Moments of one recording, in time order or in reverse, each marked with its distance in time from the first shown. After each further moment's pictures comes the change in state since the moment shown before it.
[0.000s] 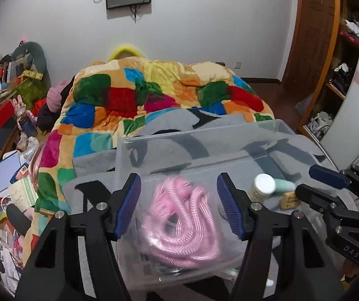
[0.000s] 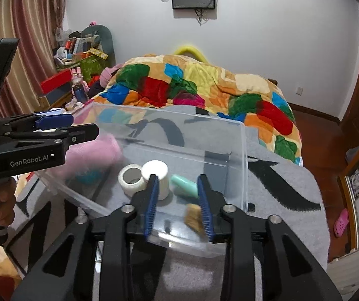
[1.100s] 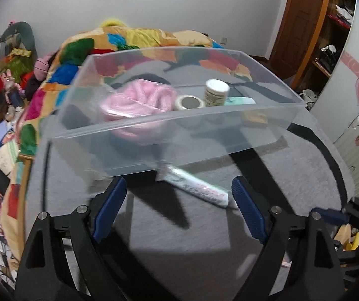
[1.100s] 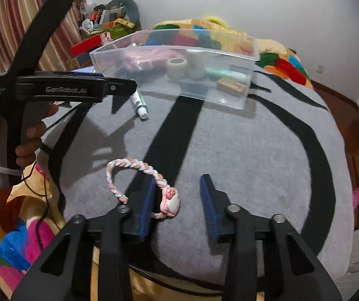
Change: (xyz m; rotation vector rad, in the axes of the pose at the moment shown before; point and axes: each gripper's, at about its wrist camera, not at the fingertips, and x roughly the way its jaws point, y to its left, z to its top) left arm -0.009 -0.046 -0.091 -0.006 0.142 -0.083; right arm -0.062 0.015 -0.137 -0.043 0.153 0.129
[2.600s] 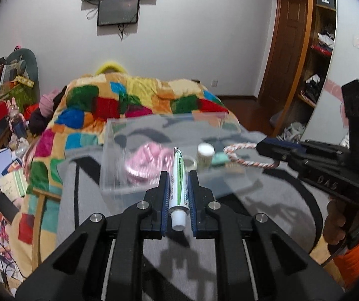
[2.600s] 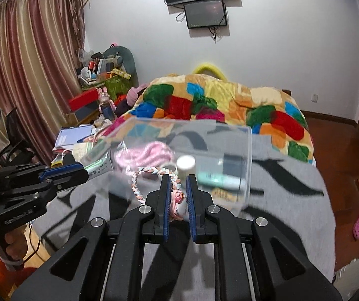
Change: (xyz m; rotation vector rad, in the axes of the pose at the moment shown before) left arm -0.082 0.014 0.023 0.009 -0.273 -0.032; right arm -0.013 -0.017 0.119 0.062 -0.268 0.020
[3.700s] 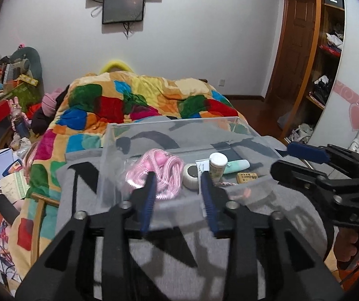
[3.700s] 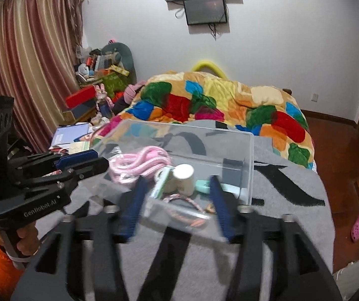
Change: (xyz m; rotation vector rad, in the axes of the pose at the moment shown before) left arm 0.024 0.004 0.002 -0.012 0.006 0.040; right arm 0.005 0.002 0.007 -0.007 0.014 -0.010
